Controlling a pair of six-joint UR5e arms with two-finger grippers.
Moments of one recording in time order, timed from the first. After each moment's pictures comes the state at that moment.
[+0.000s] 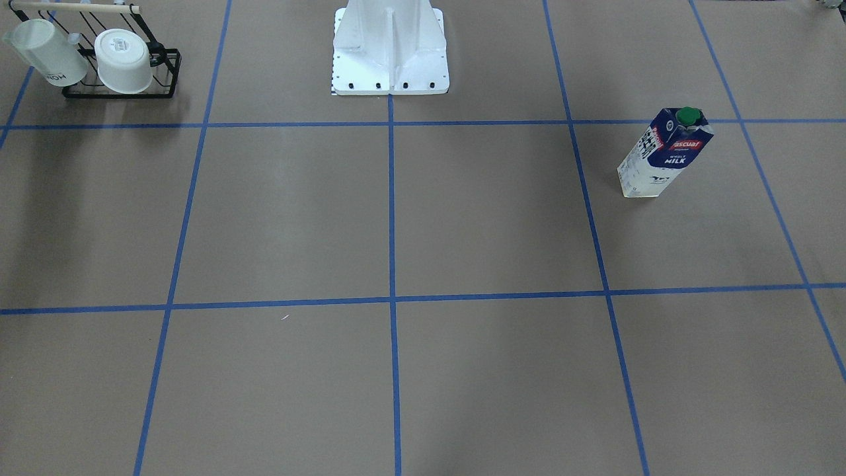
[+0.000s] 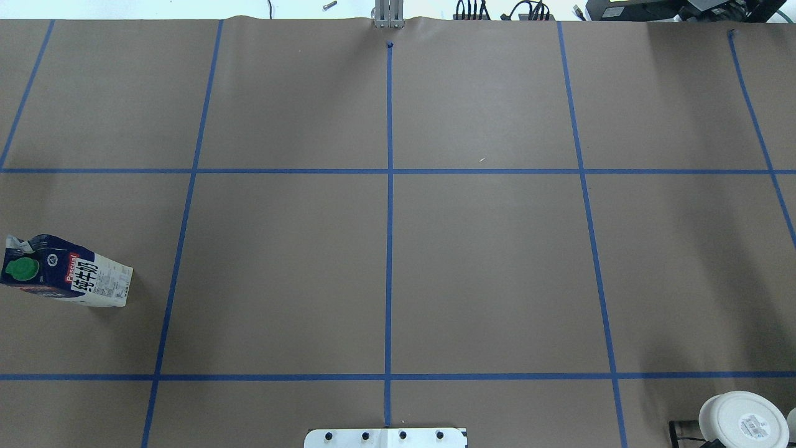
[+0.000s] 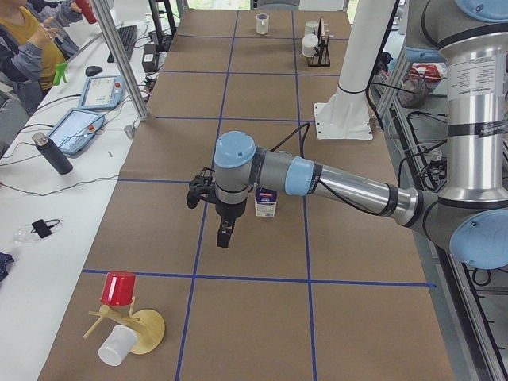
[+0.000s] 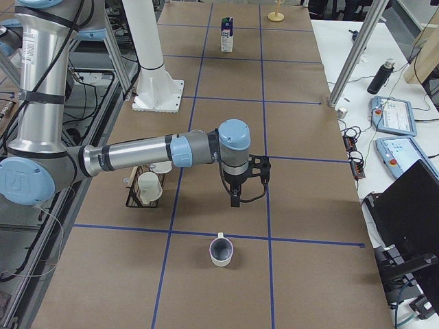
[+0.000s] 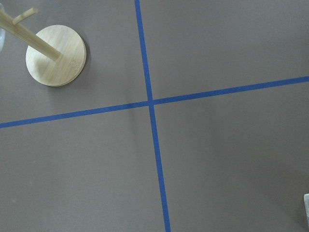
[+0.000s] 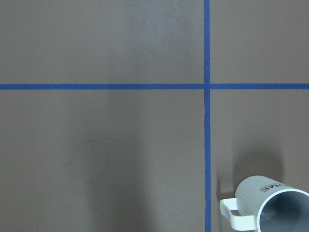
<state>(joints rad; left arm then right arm) -1.55 -1.46 -1.95 -1.49 -2.27 0.00 1.48 -1.73 1.92 -1.57 2.33 0.19</state>
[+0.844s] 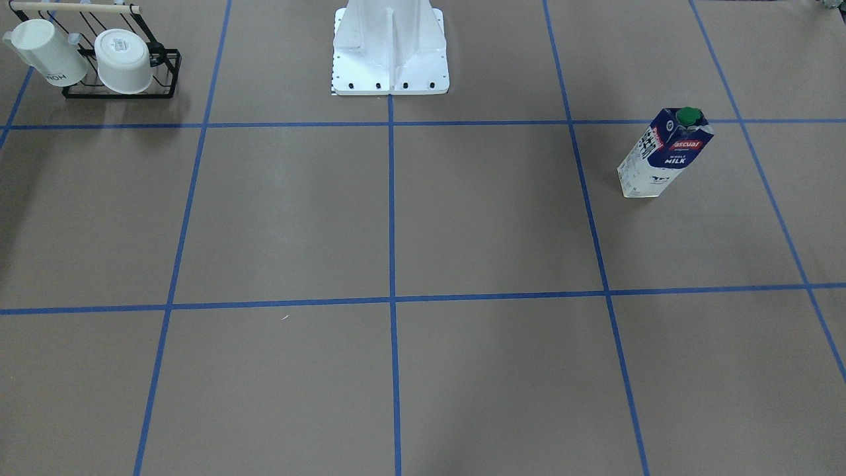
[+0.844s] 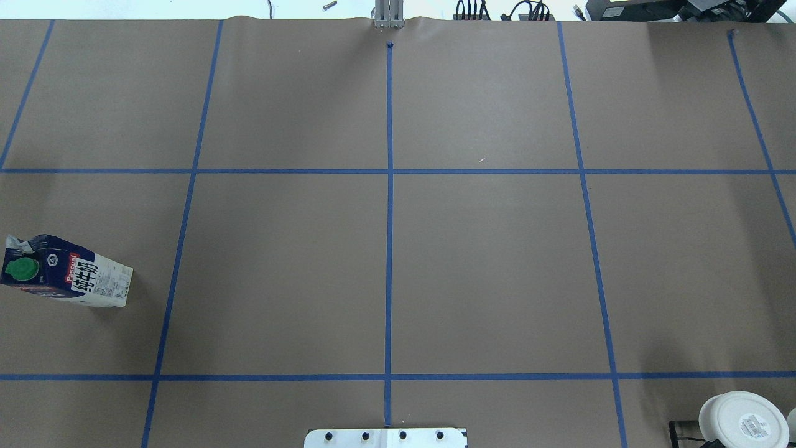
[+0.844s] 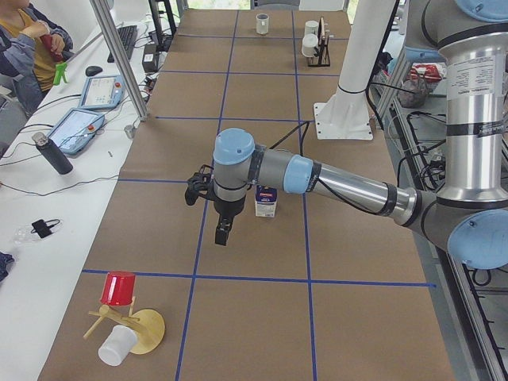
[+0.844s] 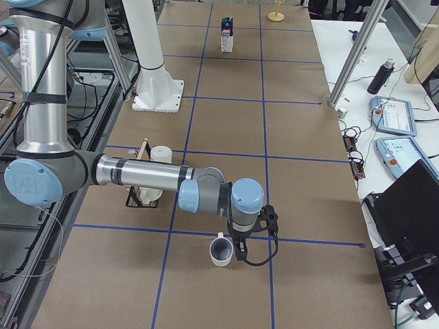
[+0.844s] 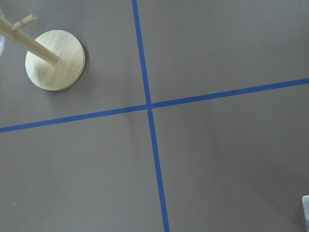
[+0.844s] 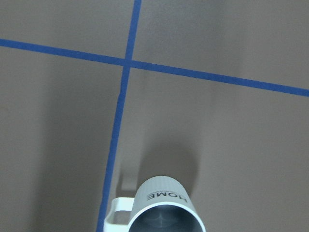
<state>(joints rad) -1.55 -1.47 -1.96 -1.49 -2.27 0.00 1.63 -1.61 1.53 -1.57 2.31 -0.25</state>
